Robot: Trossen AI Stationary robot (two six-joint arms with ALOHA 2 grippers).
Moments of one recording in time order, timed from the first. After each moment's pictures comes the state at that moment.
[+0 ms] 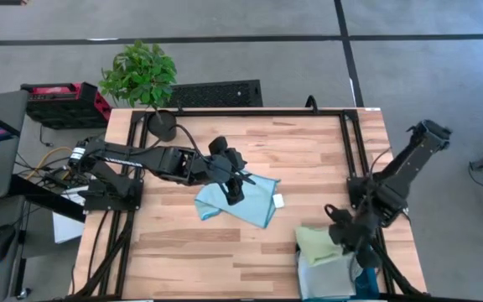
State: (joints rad) left arm -0.18 1.61 1.62 -0.68 -0.46 -0.25; right arm 0.84 1.13 0.96 -0.85 -0.24 0.67
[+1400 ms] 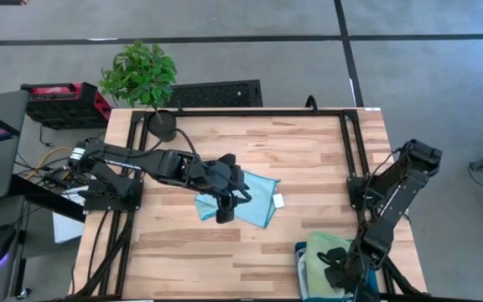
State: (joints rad) left arm -0.21 1.61 1.62 -0.68 -0.12 -0.19; right arm 1.03 1.52 0.96 -0.46 -0.31 0.79
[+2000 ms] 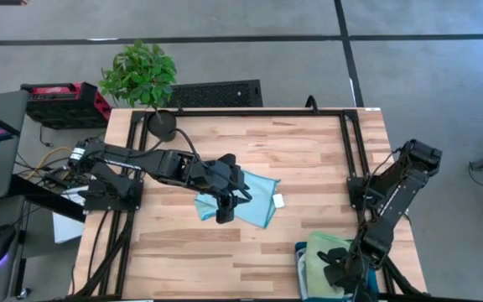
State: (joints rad) left arm -0.21 1.61 1.62 -0.68 -0.12 -0.19; right arm 1.03 1.52 0.96 -0.46 -0.31 0.87
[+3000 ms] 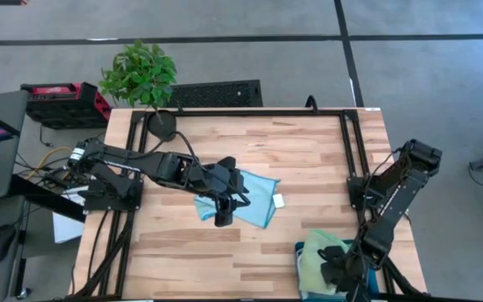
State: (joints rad) left arm -0.23 1.61 1.62 -0.68 -0.12 -0.19; right arm 1.03 1.52 0.96 -0.43 -0.16 0.88
